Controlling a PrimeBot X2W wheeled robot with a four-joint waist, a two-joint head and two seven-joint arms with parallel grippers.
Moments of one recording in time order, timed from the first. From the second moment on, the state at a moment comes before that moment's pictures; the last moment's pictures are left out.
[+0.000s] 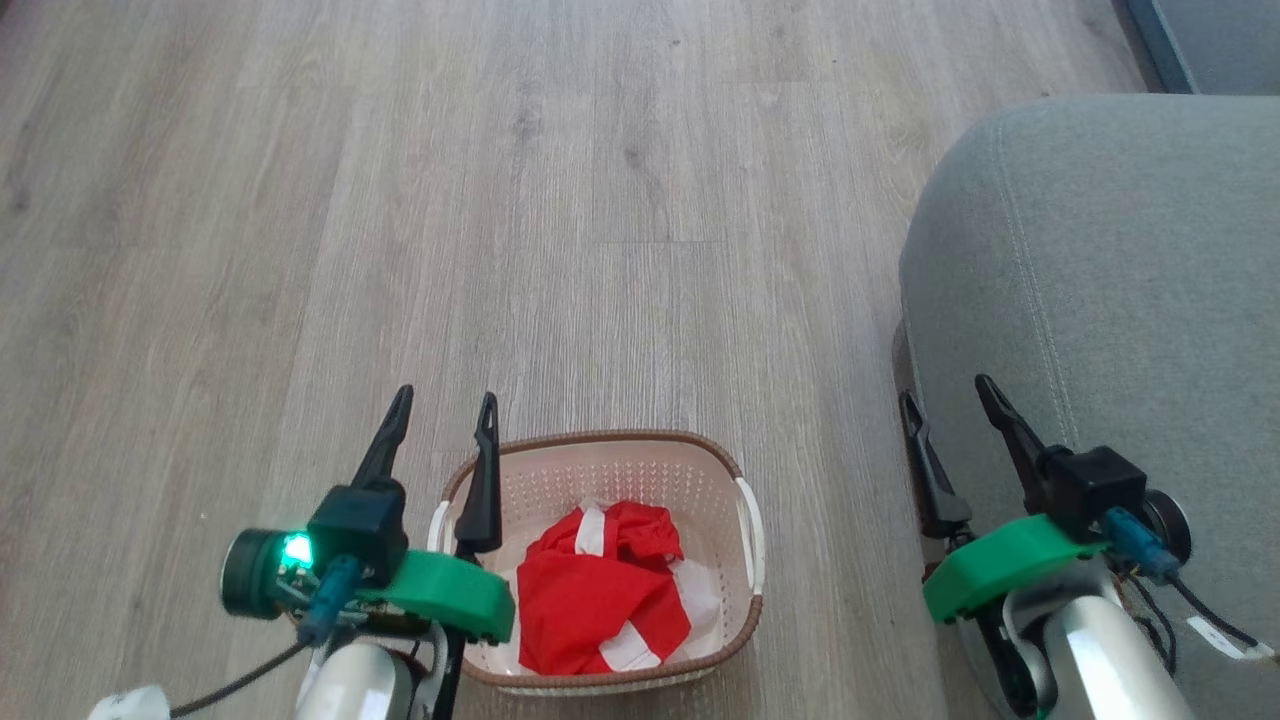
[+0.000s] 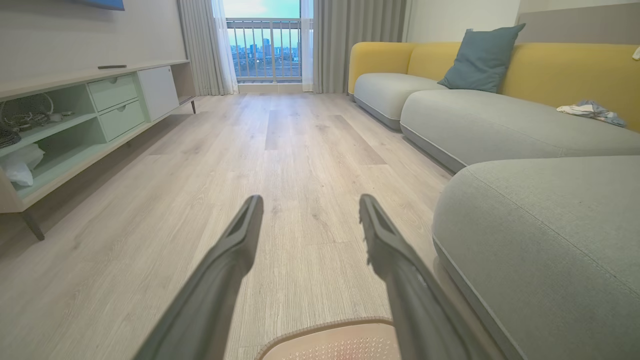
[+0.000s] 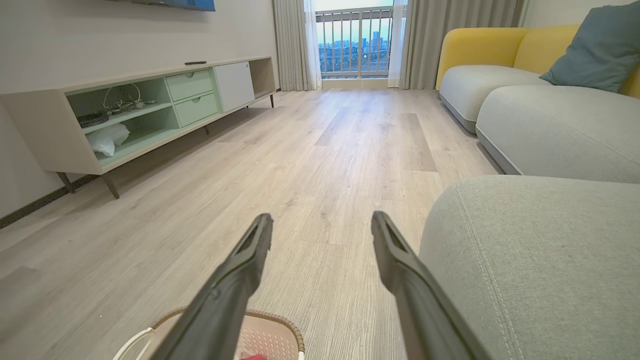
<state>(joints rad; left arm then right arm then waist) -0.08 0.07 -0.29 0.08 -0.16 0.18 -0.23 -0.12 -0.06 0.08 0.28 0.13 0.13 -0.23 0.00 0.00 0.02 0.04</state>
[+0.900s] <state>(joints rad) -0.06 0.06 -0.28 0.14 -0.11 0.11 -0.25 -0.13 -0.06 0.10 0.32 0.09 0.13 -0.25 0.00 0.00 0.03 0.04</state>
